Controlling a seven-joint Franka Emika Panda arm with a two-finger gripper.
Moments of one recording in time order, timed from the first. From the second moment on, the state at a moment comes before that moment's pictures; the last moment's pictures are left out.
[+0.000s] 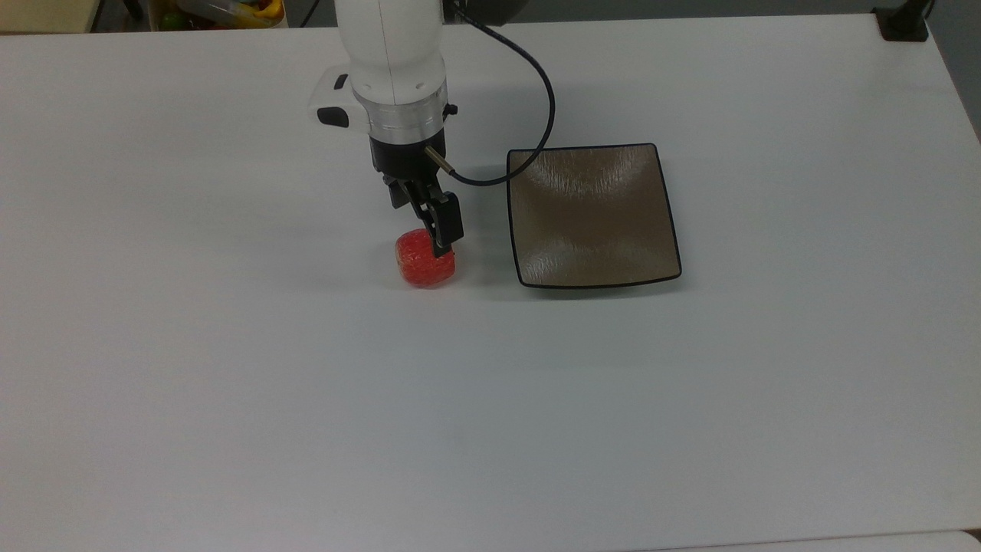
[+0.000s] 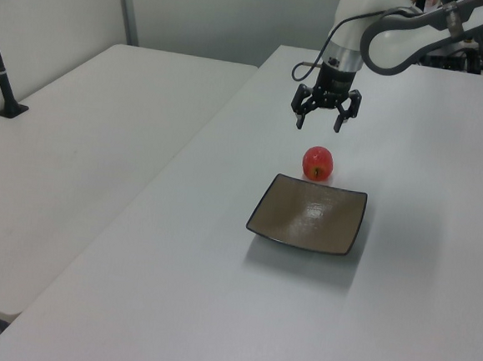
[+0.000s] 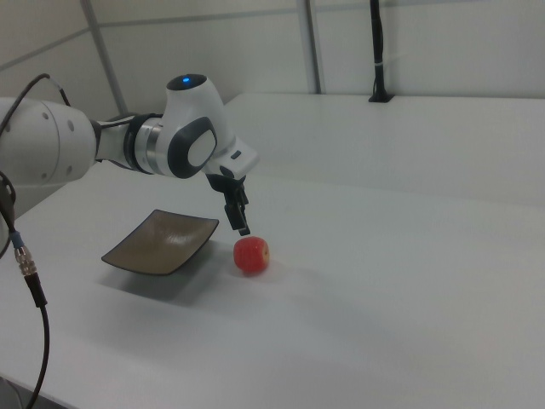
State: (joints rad) arm 0.09 0.29 0.02 -1.79 0.01 2.30 0.99
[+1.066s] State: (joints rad) arm 0.09 0.40 0.02 -1.79 -0.01 2.30 1.03
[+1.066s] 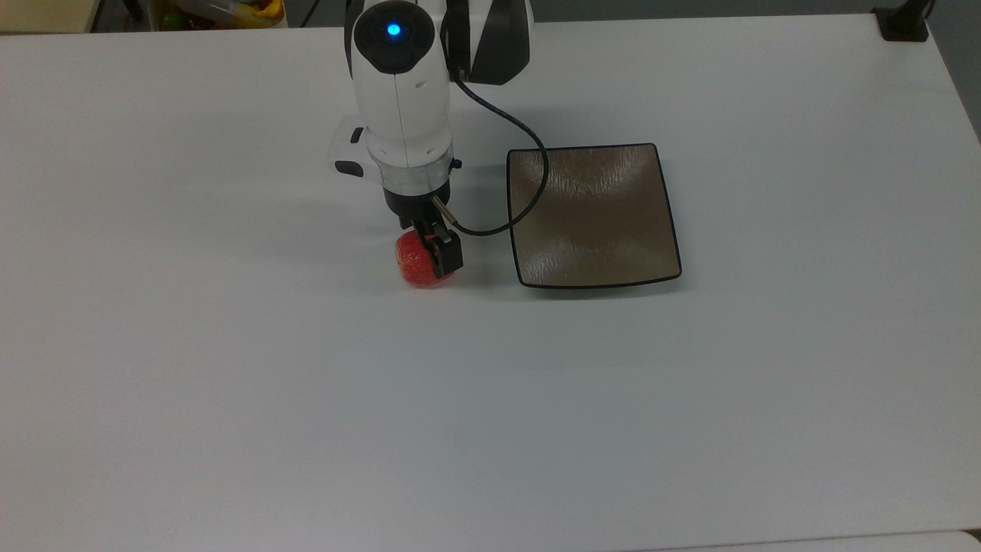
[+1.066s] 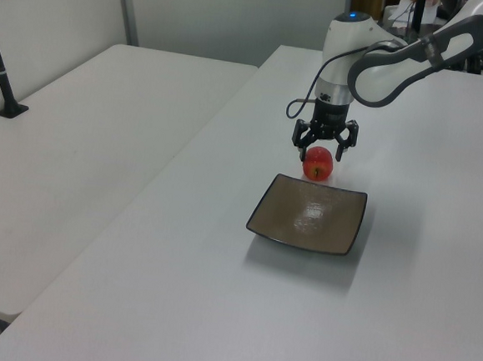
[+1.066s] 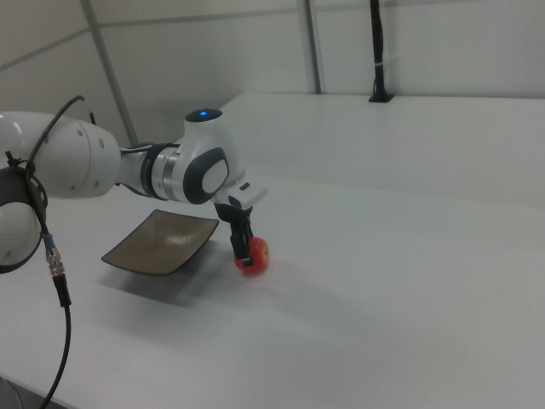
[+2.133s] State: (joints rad) arm 0.09 0.25 0.02 -1.80 -0.02 2.30 1.03
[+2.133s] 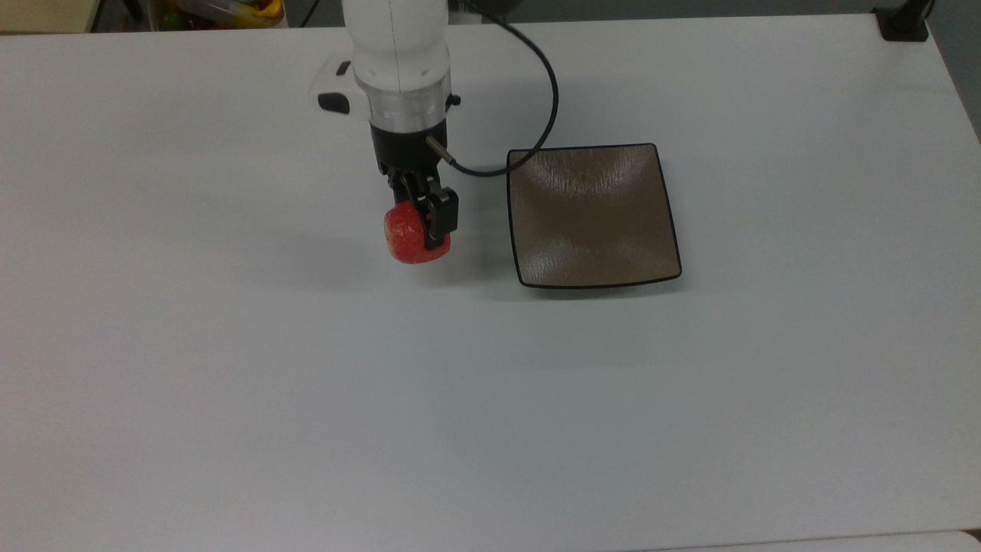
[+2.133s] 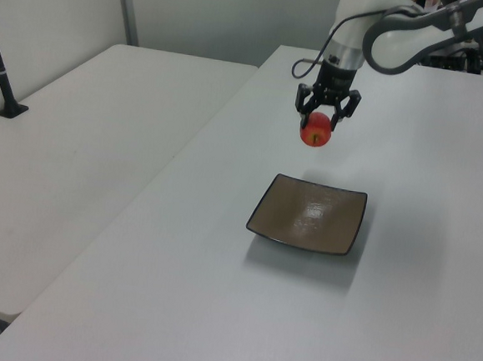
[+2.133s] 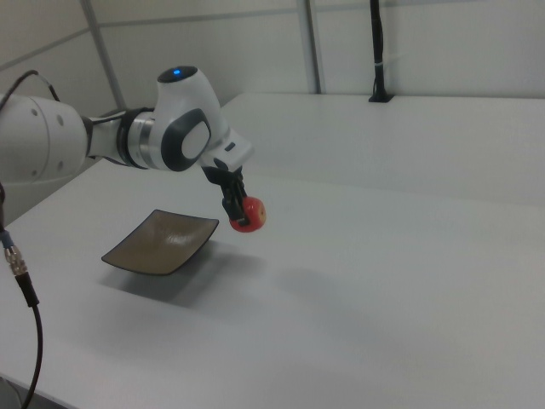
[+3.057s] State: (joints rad) arm 0.16 0.17 0.18 -1.85 -0.02 2.30 1.08
